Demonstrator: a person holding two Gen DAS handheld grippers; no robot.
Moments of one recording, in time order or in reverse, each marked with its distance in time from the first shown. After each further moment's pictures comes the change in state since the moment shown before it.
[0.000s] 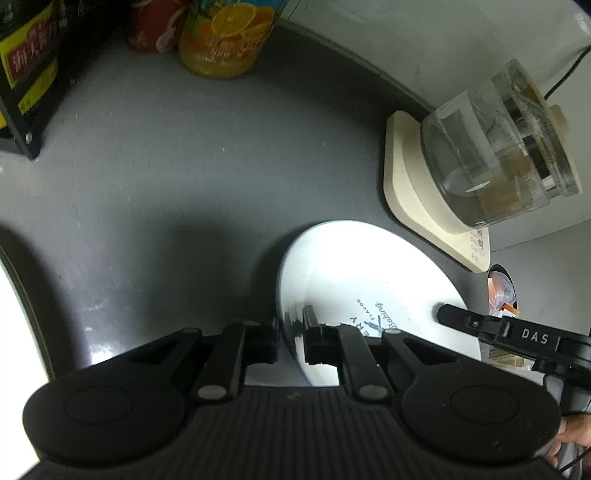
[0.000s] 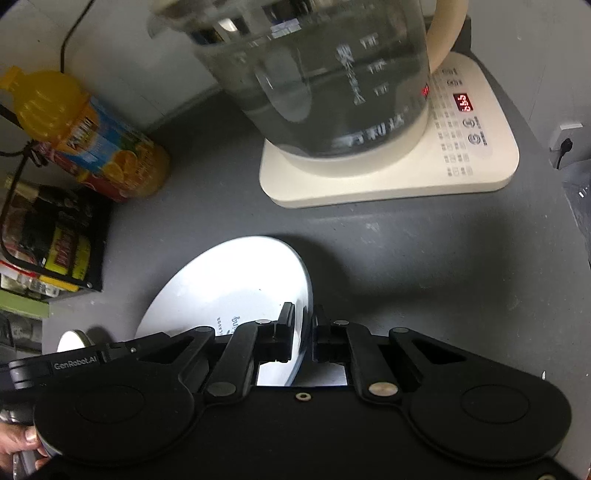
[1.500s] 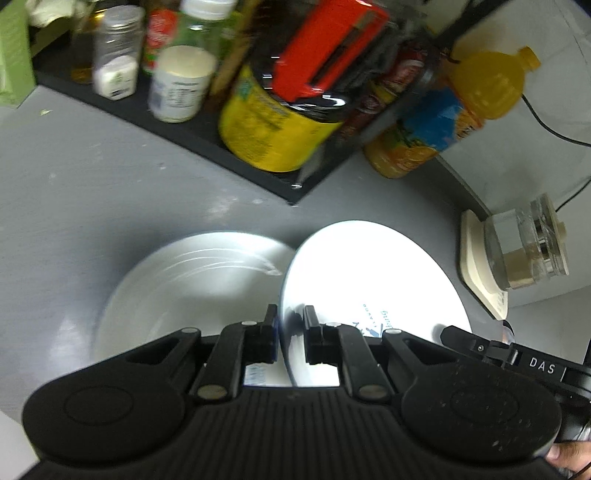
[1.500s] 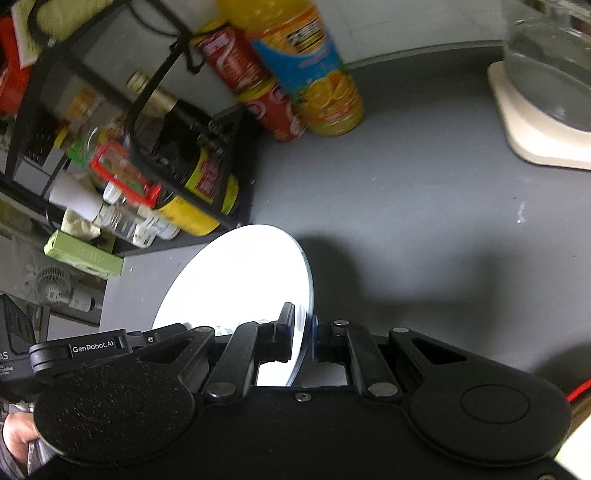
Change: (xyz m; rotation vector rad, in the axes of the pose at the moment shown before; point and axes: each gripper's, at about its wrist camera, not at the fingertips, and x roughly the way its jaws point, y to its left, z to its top) left arm -0.144 0.196 -0.014 -0.168 -0.132 0.016; right arm 0.020 0.207 -0.072 -0.122 0.000 0.118
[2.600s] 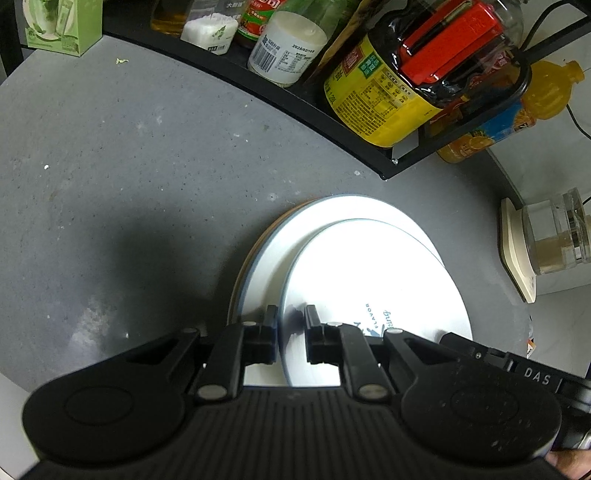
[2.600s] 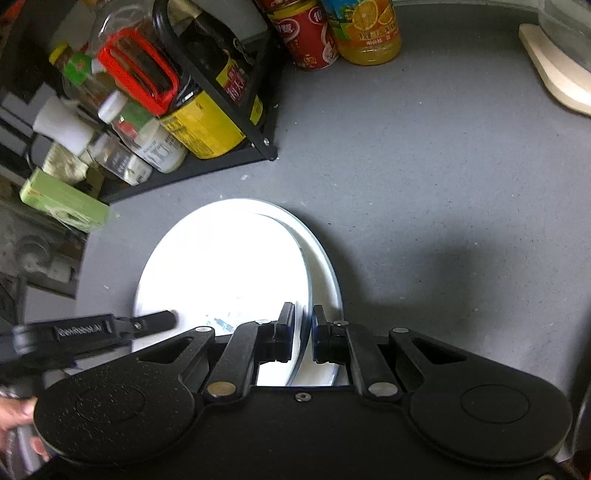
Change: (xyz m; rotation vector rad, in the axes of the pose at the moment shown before) left arm -0.004 0.084 -0.017 -0.025 0.064 0.027; right arm 0.049 0.056 -0.054 -0.039 0.068 -0.104
